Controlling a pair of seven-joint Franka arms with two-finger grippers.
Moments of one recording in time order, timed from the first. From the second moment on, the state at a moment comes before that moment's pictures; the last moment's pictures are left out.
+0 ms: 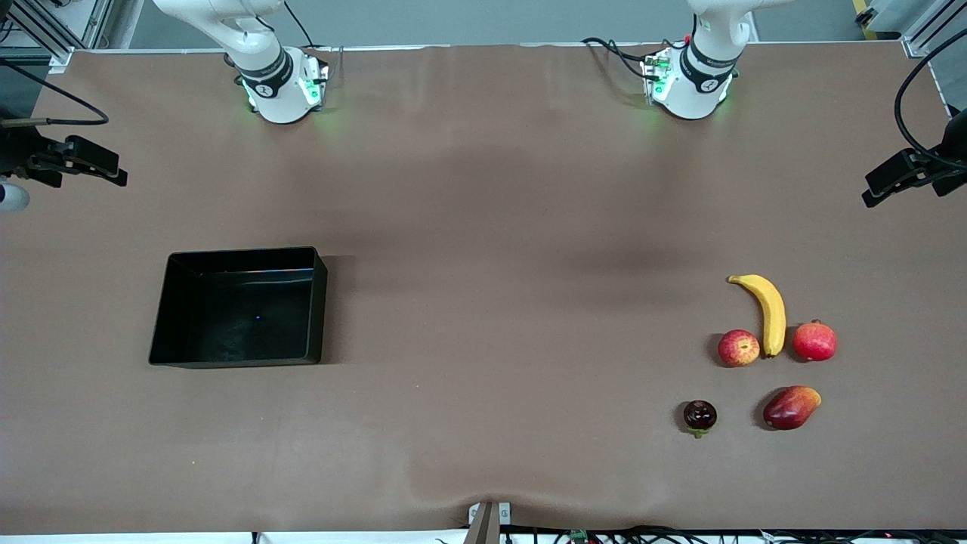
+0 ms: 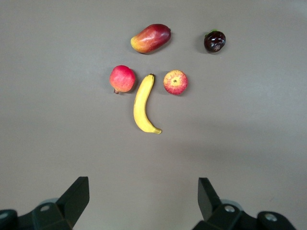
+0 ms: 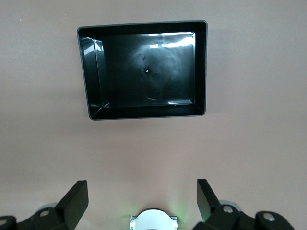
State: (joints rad) left arm 0.18 -0.04 -0.17 -1.59 0.04 1.59 -0.12; right arm 0.03 0.01 -0.07 -1.52 0.02 1.38 -0.03
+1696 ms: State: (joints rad) left arm 0.12 0.55 -0.17 -1.72 0.04 2.34 -0.20; right arm -0.02 0.08 -0.07 -1.54 0.02 1.45 -0.05
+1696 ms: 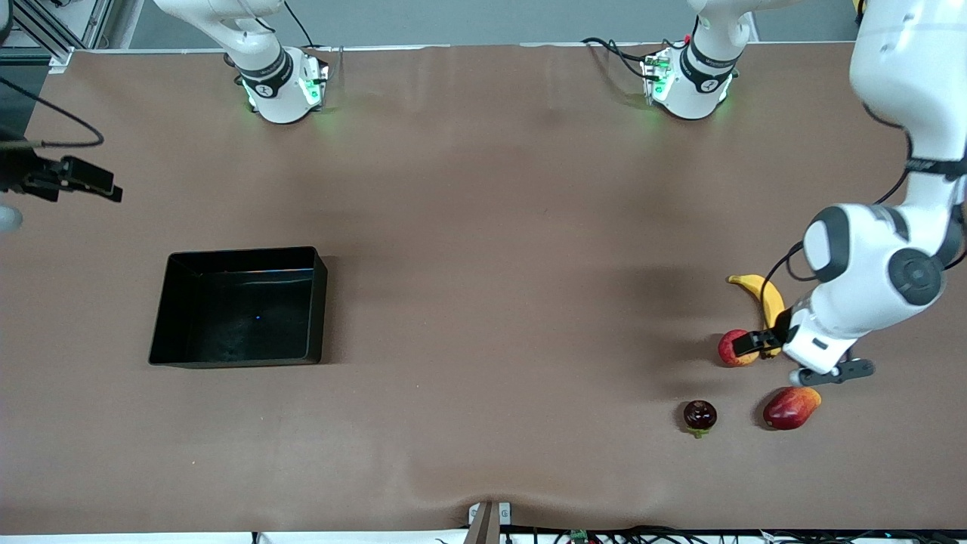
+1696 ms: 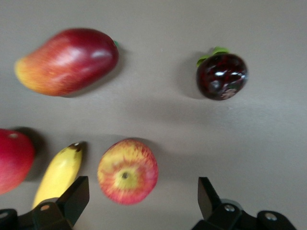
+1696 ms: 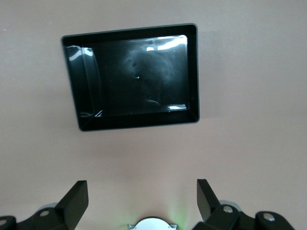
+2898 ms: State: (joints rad) left arm 0.13 0.65 -0.16 -1.74 0.14 2.39 -0.20; right arm -0.13 0.61 -0.08 -1.55 -0.04 1.91 -0.33
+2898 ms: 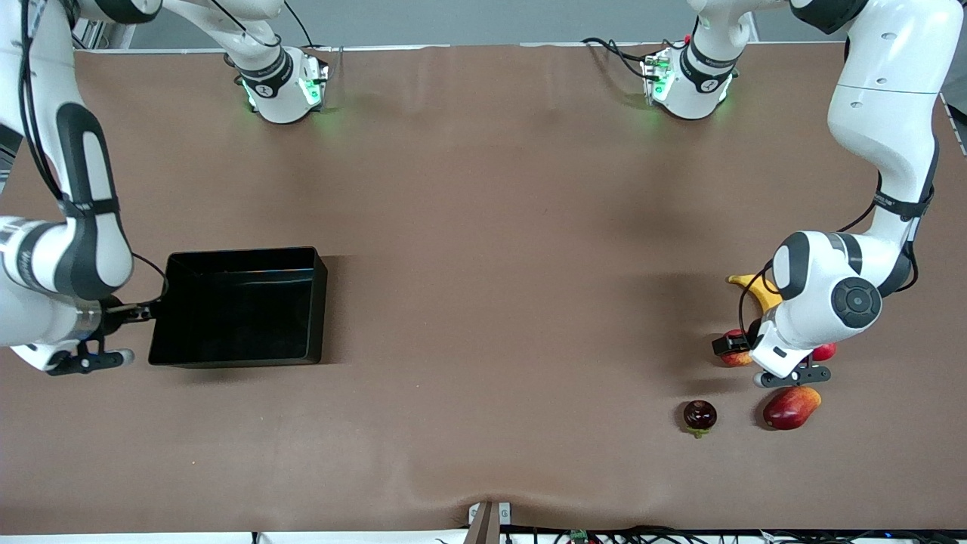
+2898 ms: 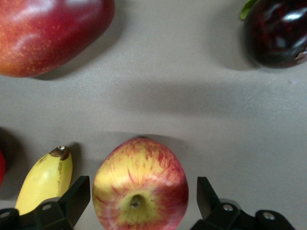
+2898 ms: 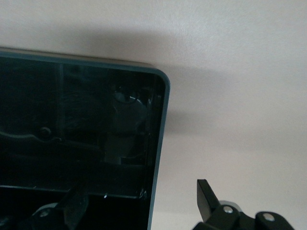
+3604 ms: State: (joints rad) left arm 0.11 0.59 -0.18 -1.71 0.14 2.28 -0.20; right arm -0.14 0.67 -0.07 -1.55 -0.04 1.93 -0.35
